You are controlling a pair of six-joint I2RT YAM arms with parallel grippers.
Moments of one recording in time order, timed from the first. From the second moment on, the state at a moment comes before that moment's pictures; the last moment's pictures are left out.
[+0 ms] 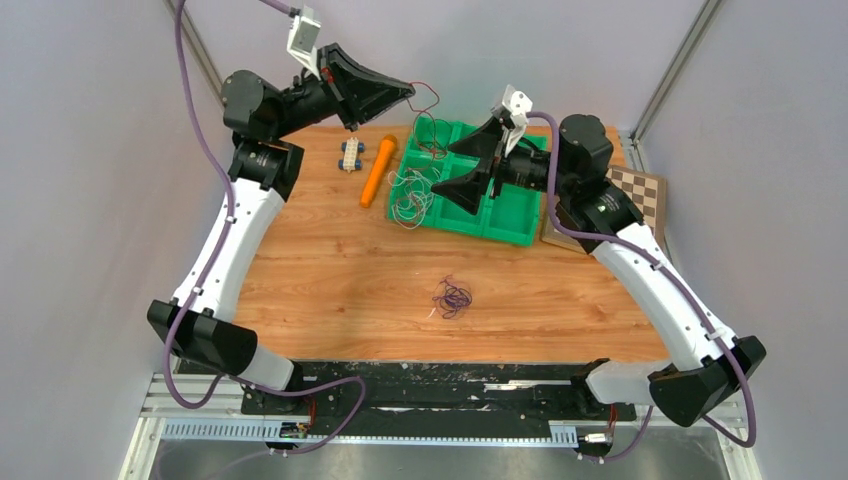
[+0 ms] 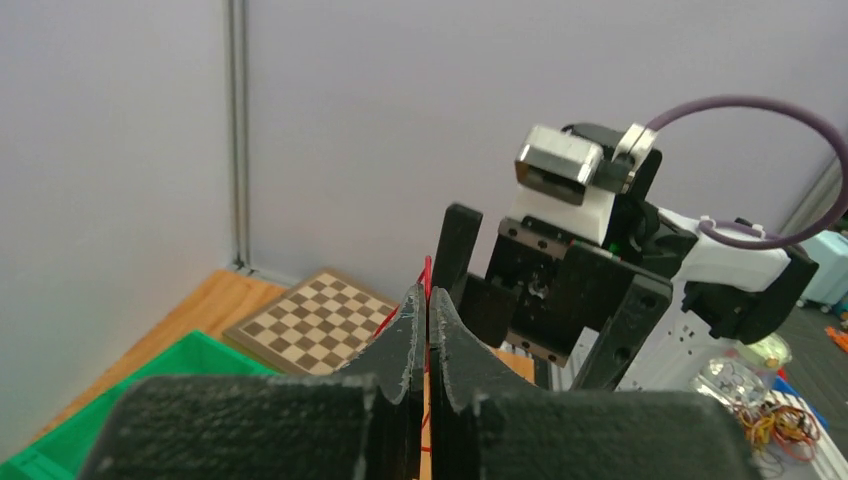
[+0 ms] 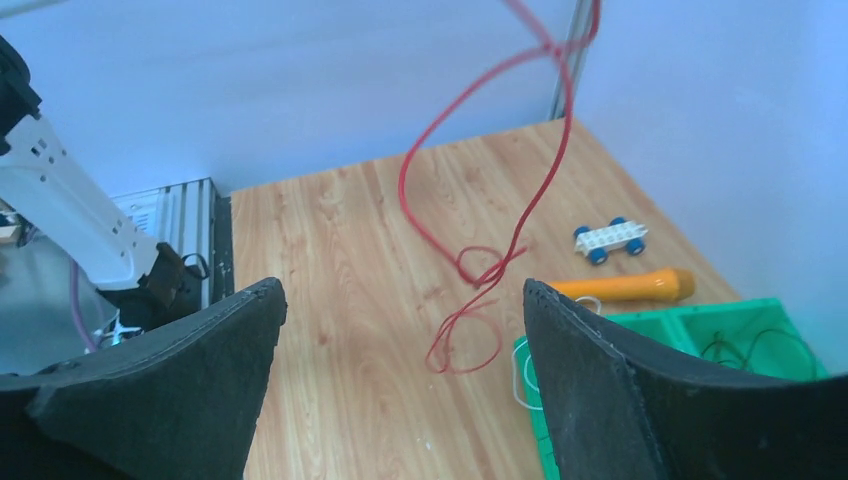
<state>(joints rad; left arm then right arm) -0.29 1.48 1.73 0.37 0.96 -0.70 0.53 1.29 1.44 -0.14 -0.73 0.03</state>
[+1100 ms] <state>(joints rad) -0.28 1.45 1.64 0.23 0.95 -0.69 0.28 1.46 1.68 -0.17 -0.64 -0.04</state>
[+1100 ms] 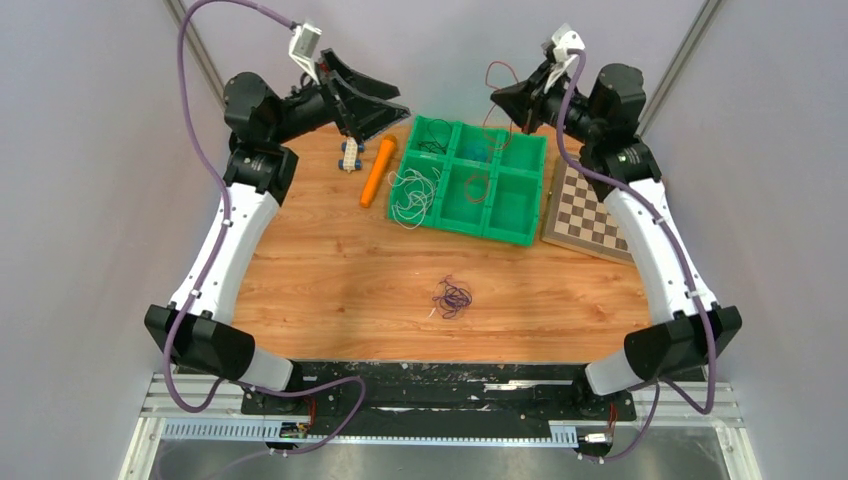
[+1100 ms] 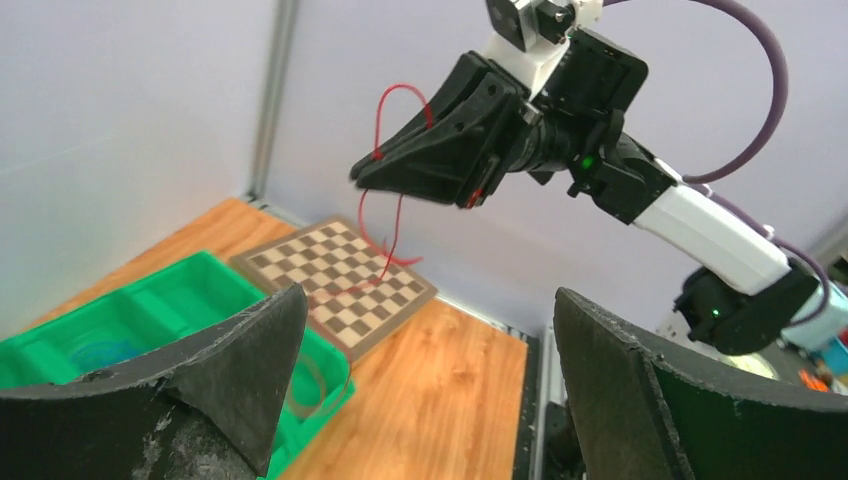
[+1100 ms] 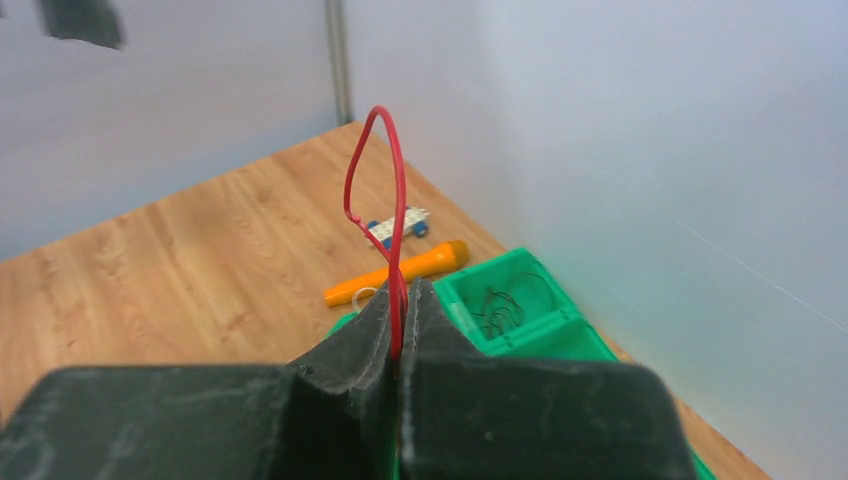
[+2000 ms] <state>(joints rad) -0.12 1.56 1.53 0.12 0.94 -0.59 0.01 2.24 2.00 0.09 -0.54 0.03</state>
